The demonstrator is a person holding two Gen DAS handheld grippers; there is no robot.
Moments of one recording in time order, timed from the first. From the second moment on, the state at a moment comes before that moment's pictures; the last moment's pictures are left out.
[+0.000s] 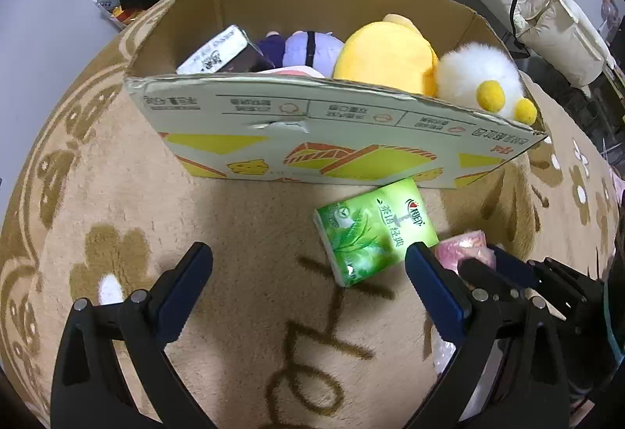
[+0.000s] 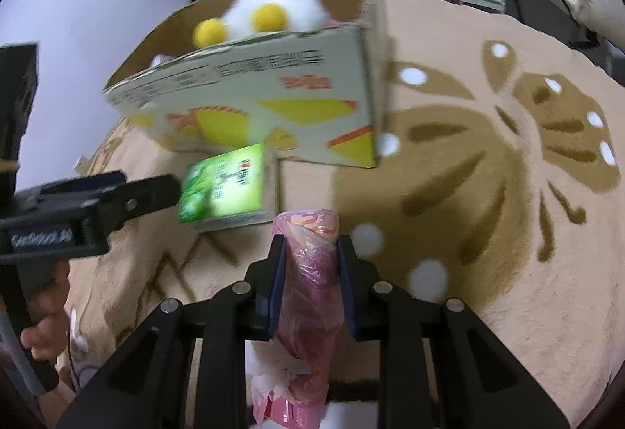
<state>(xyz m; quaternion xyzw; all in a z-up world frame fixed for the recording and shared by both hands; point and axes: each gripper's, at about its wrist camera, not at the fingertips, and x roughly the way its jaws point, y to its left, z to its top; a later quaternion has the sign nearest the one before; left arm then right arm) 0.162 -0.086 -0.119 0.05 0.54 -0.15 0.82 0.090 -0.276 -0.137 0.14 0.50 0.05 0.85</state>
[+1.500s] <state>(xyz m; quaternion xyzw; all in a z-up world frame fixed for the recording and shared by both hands) 0.192 -0.146 -0.167 0.08 0.56 -0.14 0.81 0.099 -0.304 -0.140 0.19 0.47 0.00 0.86</state>
